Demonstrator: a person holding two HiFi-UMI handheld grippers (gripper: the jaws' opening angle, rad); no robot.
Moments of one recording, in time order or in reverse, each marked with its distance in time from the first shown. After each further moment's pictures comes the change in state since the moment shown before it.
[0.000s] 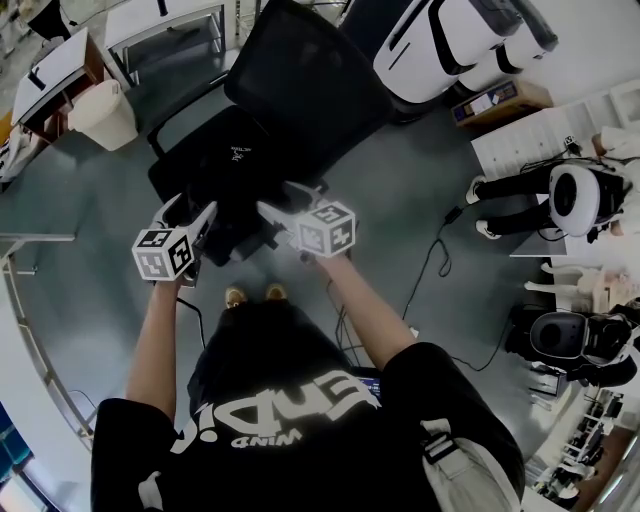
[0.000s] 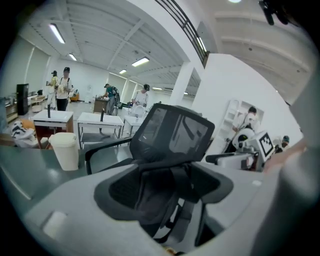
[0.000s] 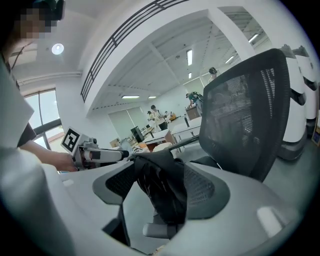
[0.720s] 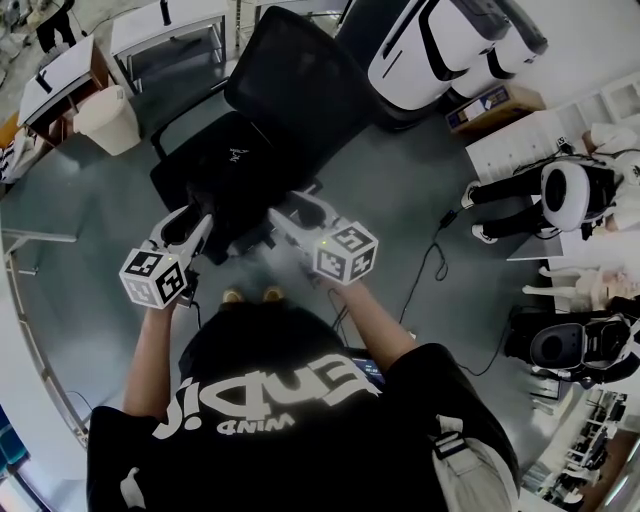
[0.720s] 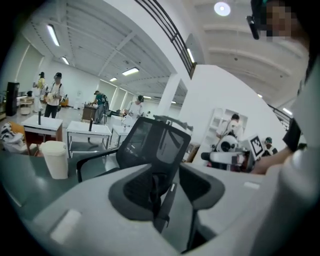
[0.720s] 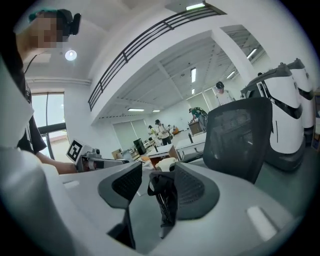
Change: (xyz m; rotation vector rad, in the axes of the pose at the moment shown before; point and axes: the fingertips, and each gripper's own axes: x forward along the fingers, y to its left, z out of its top) left arm -0.085 -0.081 0.024 0.055 -0.097 -0.127; right arm -0.094 0.076 0.037 -0.058 -0.166 0.017
